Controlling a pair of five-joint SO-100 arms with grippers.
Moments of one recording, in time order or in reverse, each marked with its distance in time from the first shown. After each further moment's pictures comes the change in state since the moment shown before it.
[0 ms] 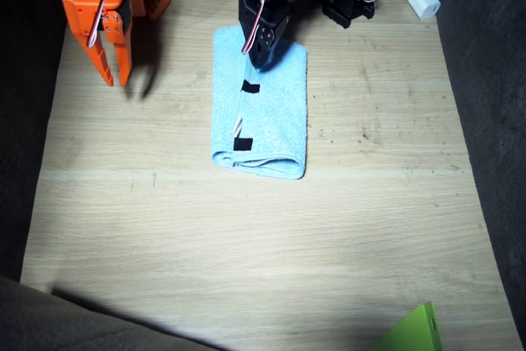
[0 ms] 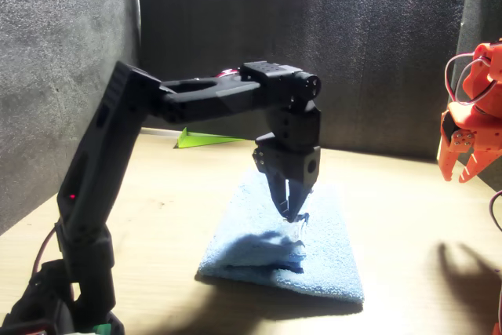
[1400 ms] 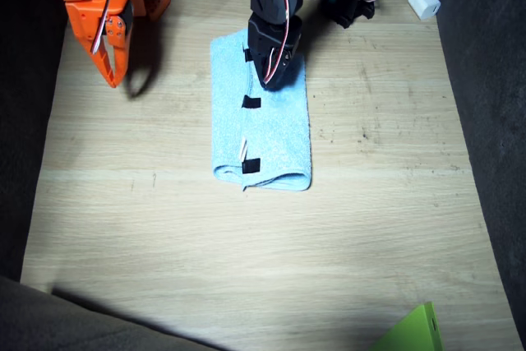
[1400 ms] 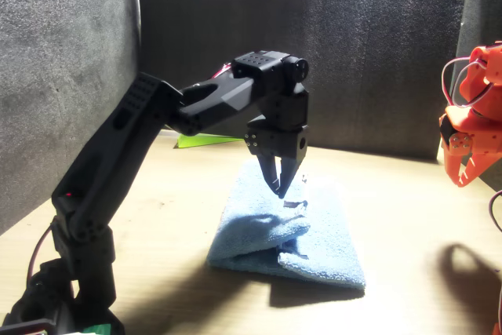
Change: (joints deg) arm 0 6.4 -7.7 -17.1 8.2 -4.0; arm 1 0.8 -1.8 -0.6 0.1 0.4
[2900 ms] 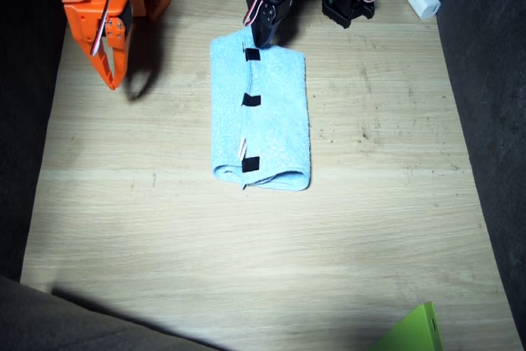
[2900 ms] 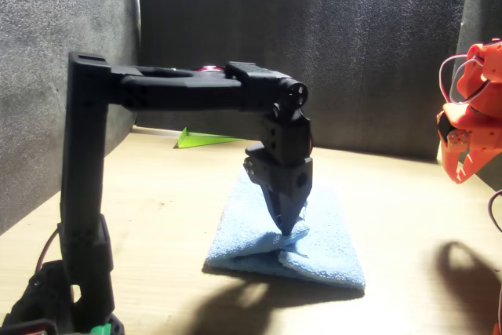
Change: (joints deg) arm 0 -14.4 24.3 39.8 -15.1 7.8; arm 1 0.1 -0.8 -3.0 0.8 -0.5
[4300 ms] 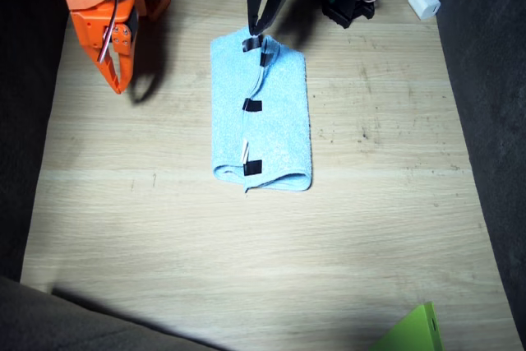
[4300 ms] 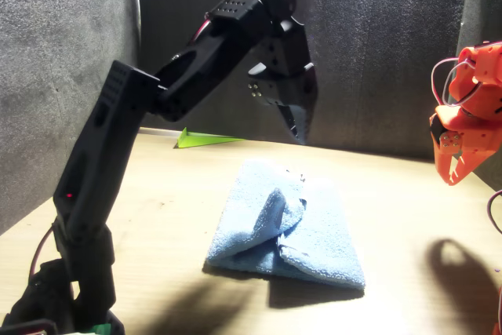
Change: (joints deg) arm 0 15.2 -15.6 -54.0 22.9 1.0; arm 1 1.1 -3.7 0.0 -0.9 1.1
